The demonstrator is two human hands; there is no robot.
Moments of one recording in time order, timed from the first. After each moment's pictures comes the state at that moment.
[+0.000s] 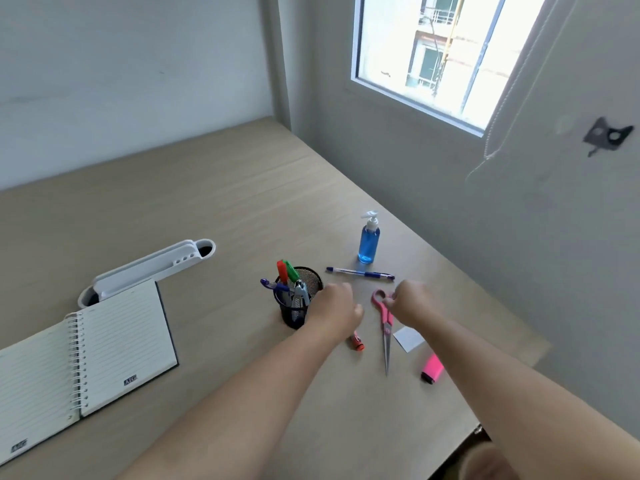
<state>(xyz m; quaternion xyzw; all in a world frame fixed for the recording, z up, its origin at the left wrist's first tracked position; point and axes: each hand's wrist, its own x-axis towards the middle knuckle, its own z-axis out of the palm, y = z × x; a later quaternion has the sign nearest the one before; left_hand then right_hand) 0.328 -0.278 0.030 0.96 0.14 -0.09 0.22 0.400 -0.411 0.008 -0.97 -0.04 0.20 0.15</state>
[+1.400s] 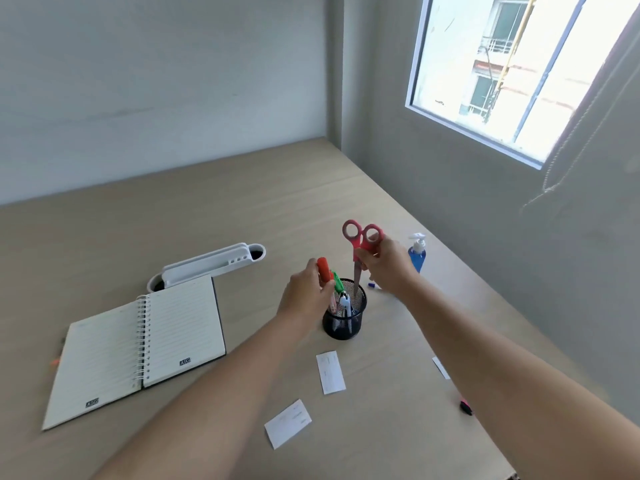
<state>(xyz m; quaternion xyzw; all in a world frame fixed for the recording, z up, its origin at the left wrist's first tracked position) 0.288 -0.179 0.063 0.90 0.24 0.10 0.35 0.390 -0.296 0.094 -0.87 -0.16 0.13 0.45</state>
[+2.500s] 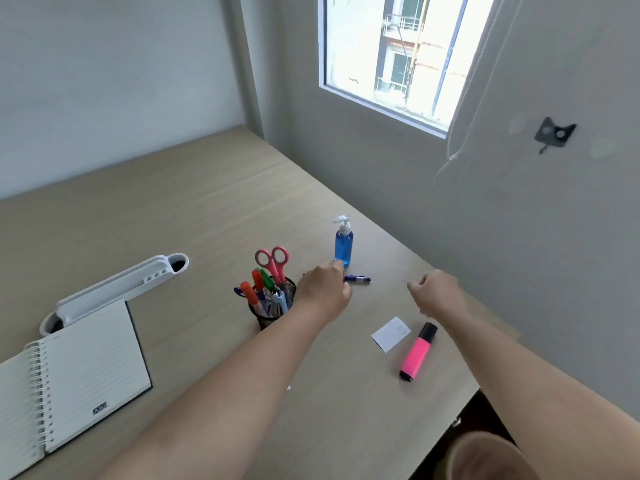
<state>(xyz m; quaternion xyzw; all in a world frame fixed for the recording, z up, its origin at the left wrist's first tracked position) 0.362 -0.286 0.042 0.98 0.05 0.00 0.20 0.408 -0.475 0.034 -0.95 0.09 0.11 0.29</state>
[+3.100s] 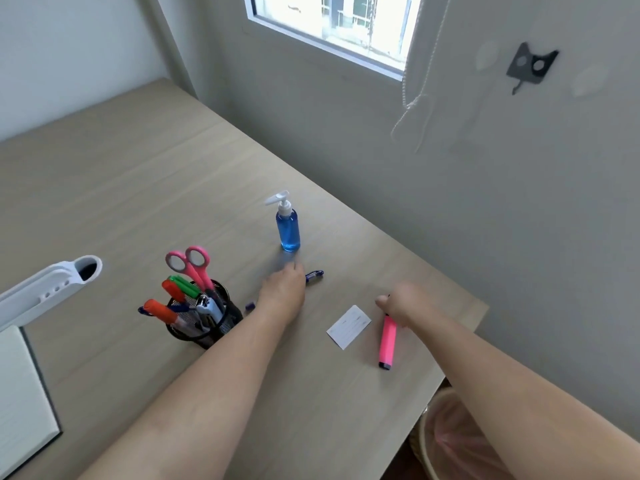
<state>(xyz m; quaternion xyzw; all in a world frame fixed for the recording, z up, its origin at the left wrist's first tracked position) 0.429 -0.311 -0.048 0.99 0.03 -0.16 0.04 0.432 -0.516 -0.032 -0.93 0.11 0.30 0.16</state>
